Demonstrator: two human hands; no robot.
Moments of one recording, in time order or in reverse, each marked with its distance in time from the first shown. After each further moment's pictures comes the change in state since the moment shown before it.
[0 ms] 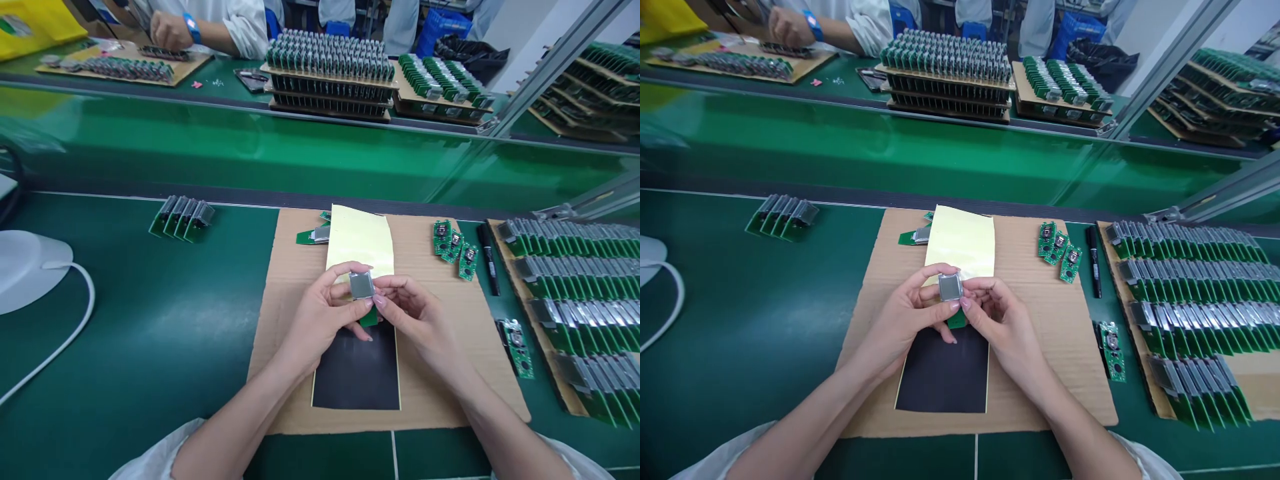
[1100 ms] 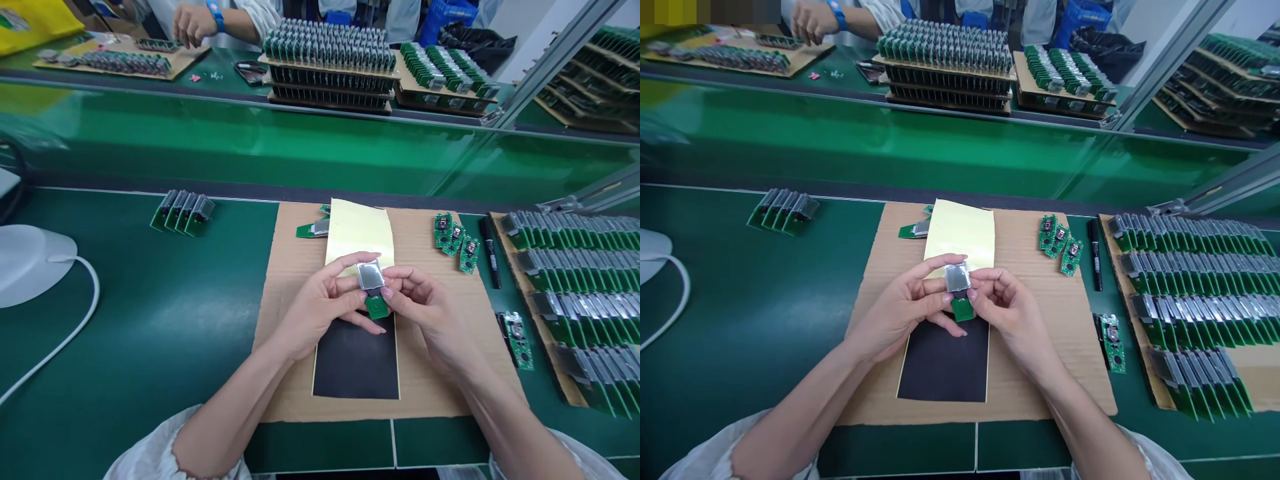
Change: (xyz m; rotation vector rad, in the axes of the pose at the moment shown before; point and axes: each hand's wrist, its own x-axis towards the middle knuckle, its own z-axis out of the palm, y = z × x) left_hand 0.000 0.010 -0.006 -0.065 -0.202 -0.057; right_hand 0.001 -0.004 -0.008 0.087 0.021 0.070
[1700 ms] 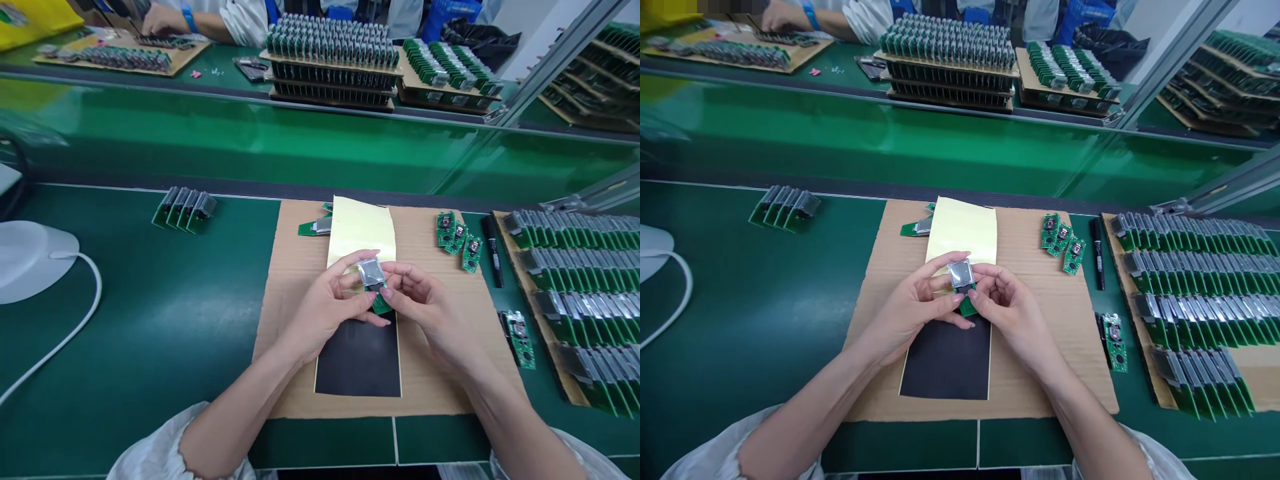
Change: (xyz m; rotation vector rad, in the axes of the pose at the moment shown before) left_hand 0.003 -0.012 0.003 -0.039 0.051 0.036; right_hand 0.001 -0.001 -0.003 -0.043 -0.059 0.037
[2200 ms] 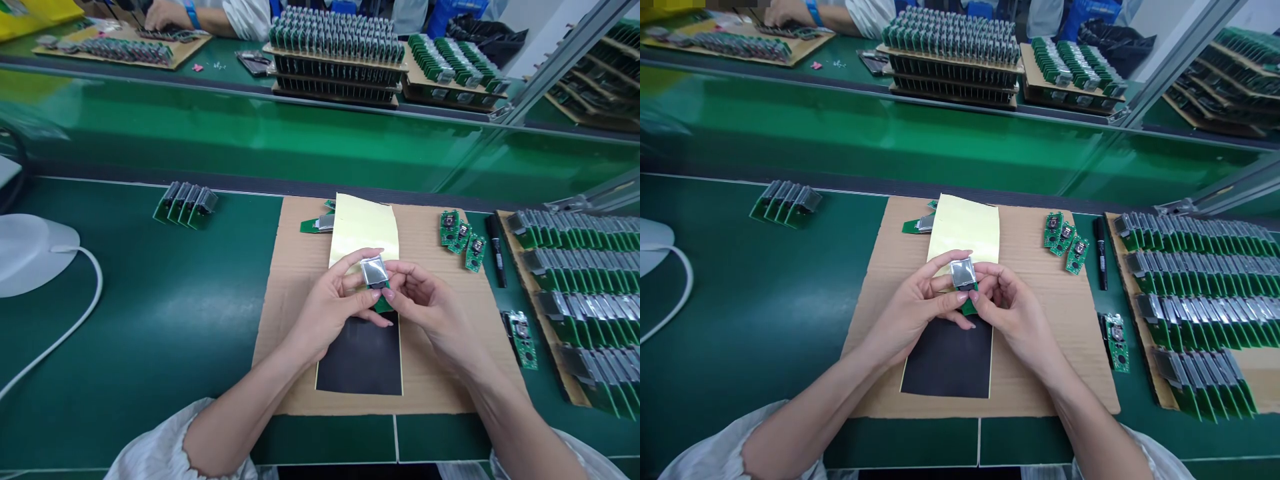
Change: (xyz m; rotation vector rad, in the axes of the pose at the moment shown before) left_hand 0.000 -0.005 0.004 -0.014 0.045 0.020; right_hand 0.000 0.000 0.001 -0.020 -0.014 -0.052
